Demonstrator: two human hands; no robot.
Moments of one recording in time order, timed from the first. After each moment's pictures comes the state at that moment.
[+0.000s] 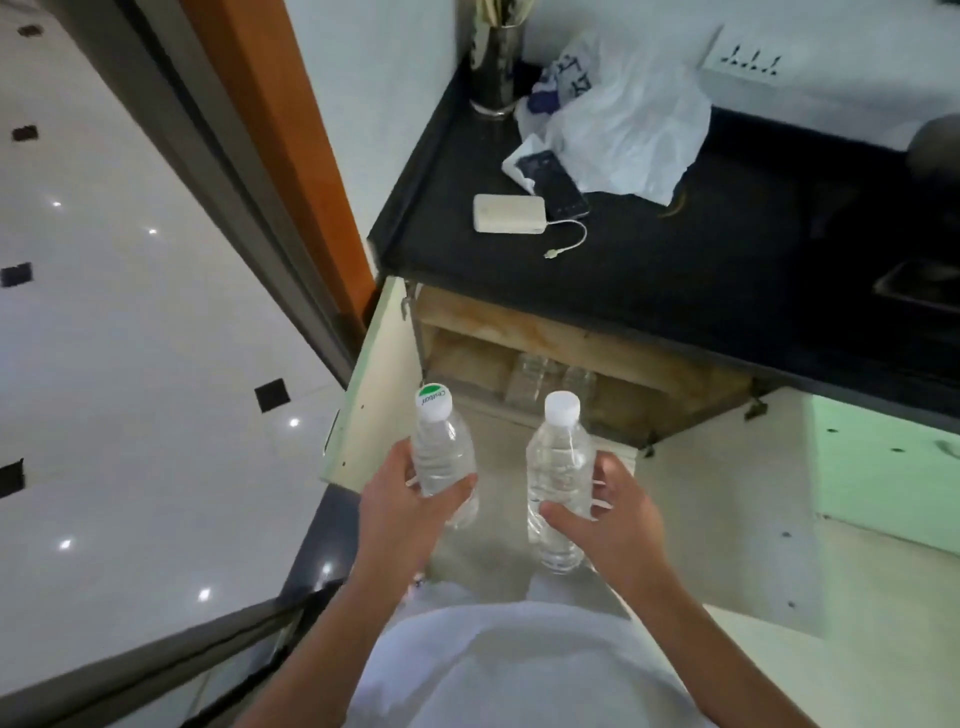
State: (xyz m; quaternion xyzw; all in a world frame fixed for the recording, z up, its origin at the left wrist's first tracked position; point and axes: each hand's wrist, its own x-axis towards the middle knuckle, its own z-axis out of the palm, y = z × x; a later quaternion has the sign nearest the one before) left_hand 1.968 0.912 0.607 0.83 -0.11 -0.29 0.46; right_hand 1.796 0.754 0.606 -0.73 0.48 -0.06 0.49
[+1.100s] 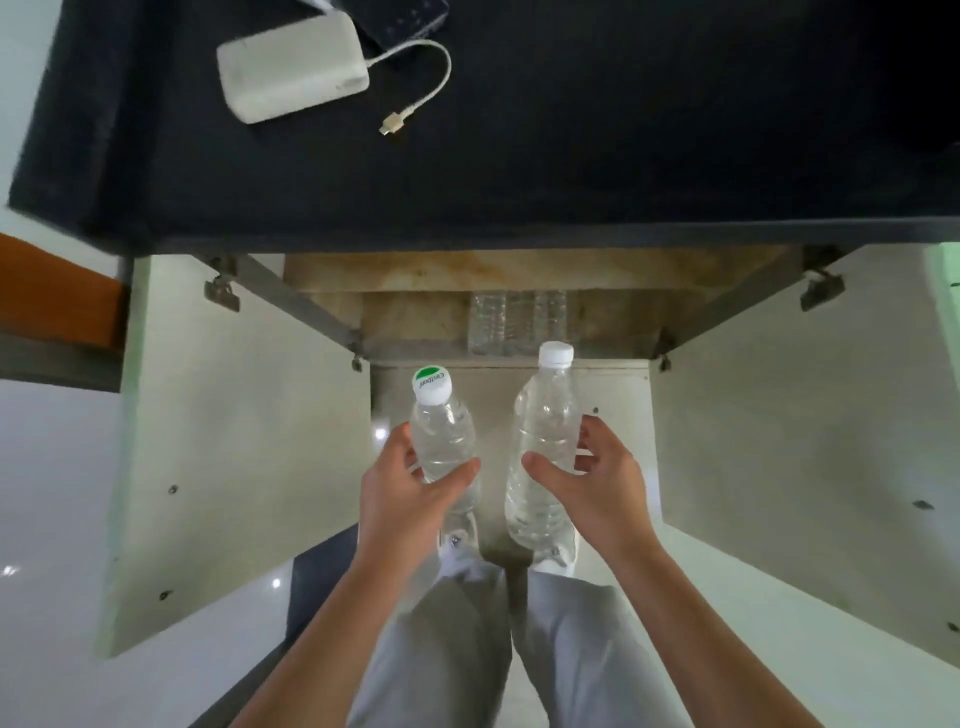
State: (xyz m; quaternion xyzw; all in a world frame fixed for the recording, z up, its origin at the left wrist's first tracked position) left_hand 1.972 0.757 0.398 0.84 -0.16 -0.37 0.37; right_hand 1.807 0.644 0.389 -0.59 0.59 -0.08 0.55
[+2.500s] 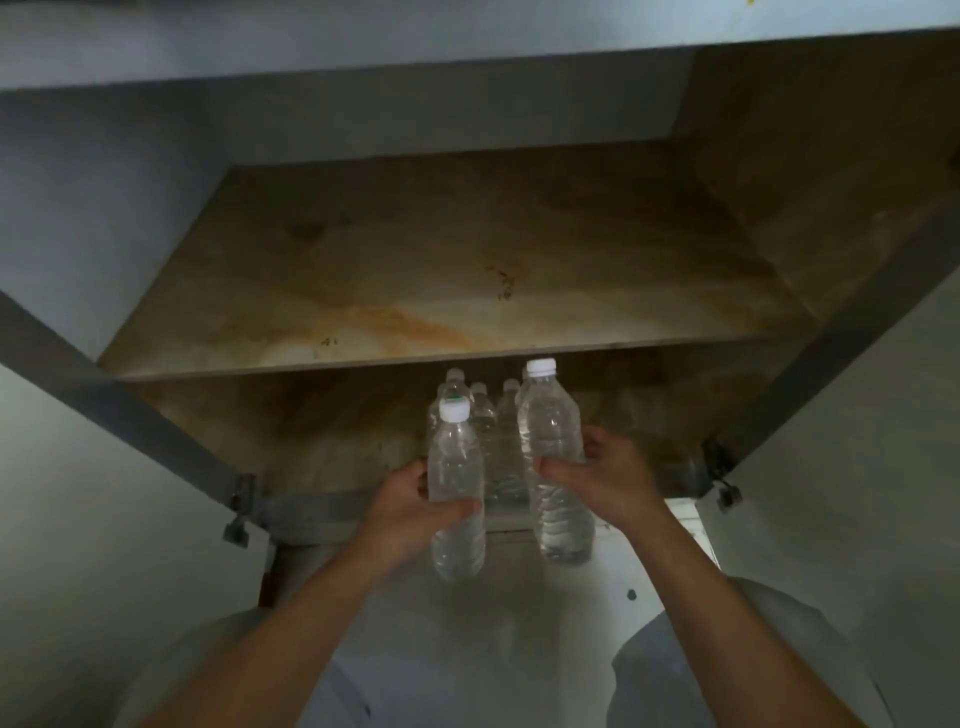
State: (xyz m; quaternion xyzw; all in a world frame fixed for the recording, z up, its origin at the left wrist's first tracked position) left_hand 2.066 0.599 0.027 0.75 -0.32 -0.44 0.39; right_hand 1.856 0.472 0.067 -0.64 0.54 -0.17 0.52
